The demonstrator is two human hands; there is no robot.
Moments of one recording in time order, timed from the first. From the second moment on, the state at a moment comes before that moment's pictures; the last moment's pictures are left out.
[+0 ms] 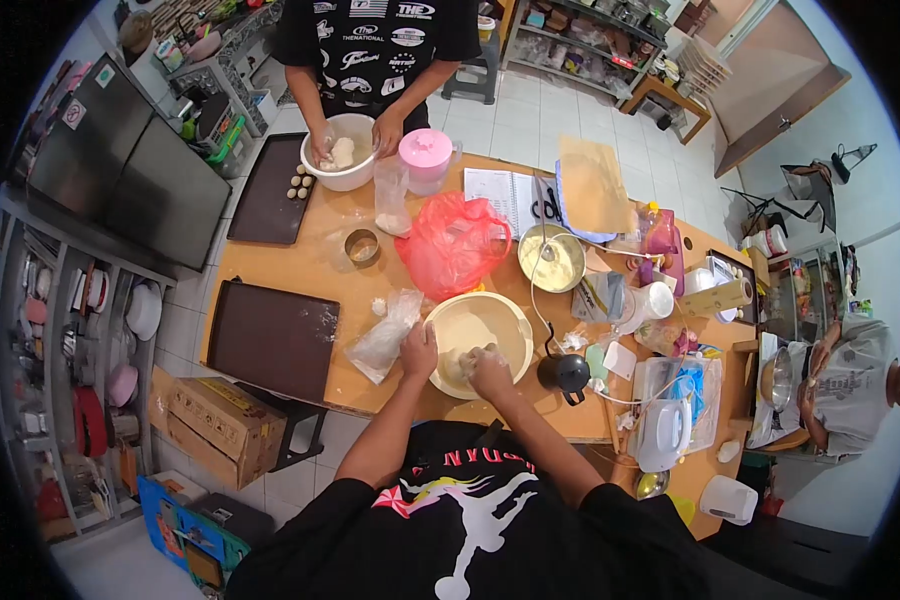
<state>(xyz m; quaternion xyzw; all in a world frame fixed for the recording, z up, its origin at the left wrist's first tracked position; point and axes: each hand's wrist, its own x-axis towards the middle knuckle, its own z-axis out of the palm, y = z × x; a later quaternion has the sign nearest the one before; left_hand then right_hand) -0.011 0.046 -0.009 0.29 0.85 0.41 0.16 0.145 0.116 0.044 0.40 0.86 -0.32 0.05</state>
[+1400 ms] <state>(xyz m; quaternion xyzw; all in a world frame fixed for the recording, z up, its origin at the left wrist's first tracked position) -0.010 0.046 0.000 0.31 0.85 0.39 0.17 0.137 0.162 -0.020 0.44 0.80 -0.40 -0.02</state>
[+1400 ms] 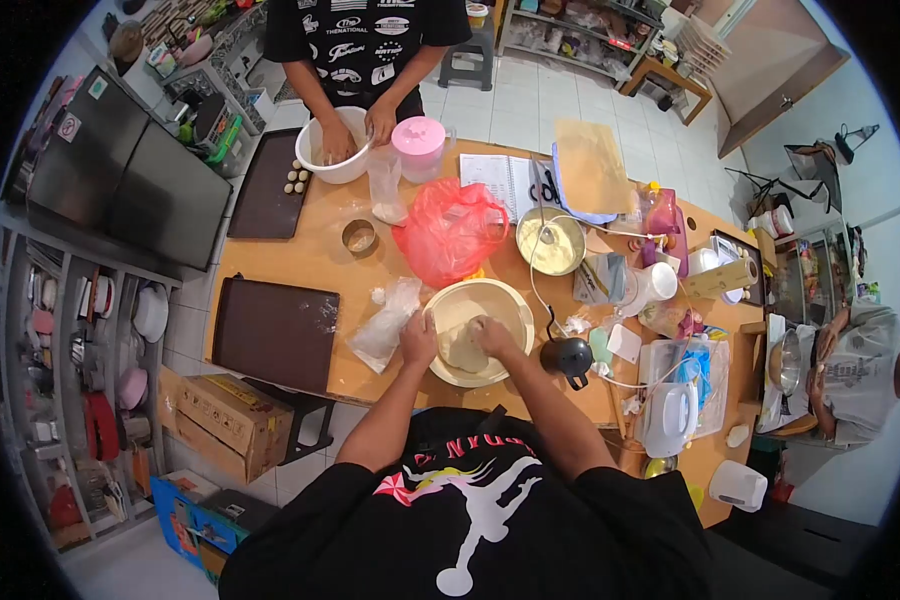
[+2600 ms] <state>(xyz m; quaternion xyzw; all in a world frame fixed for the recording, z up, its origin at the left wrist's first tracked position) -0.010 0.044 -0.002 0.29 0.85 0.41 0.18 0.121 0.140 -0.009 0.44 0.39 -0.80 0.04</state>
